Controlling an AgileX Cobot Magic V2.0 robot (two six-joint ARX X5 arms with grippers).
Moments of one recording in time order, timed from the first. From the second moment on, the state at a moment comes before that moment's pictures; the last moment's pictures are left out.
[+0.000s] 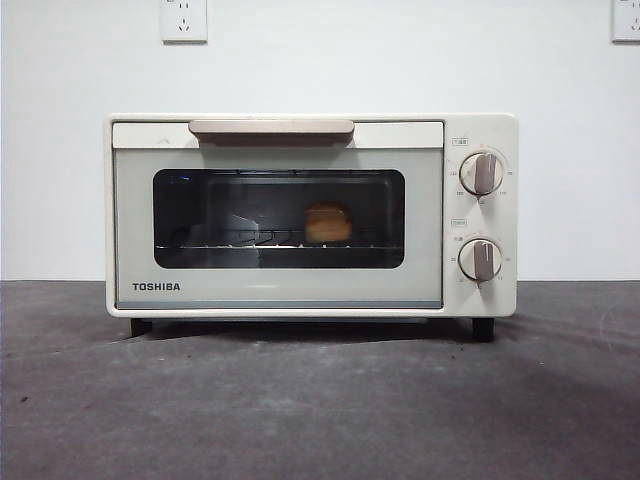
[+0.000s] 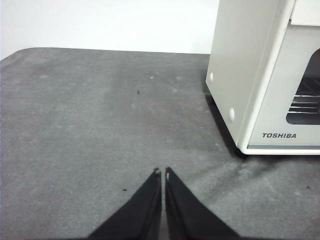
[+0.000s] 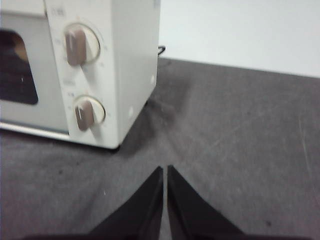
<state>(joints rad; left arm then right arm) -0.04 0.00 0.03 -0.18 -0.01 -0.04 0.26 0.05 0.02 -0.10 0.06 -0.02</state>
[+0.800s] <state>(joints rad) -0.04 0.00 0.03 -0.18 -0.01 -0.04 -0.04 0.00 0.02 -0.17 -0.02 0.08</state>
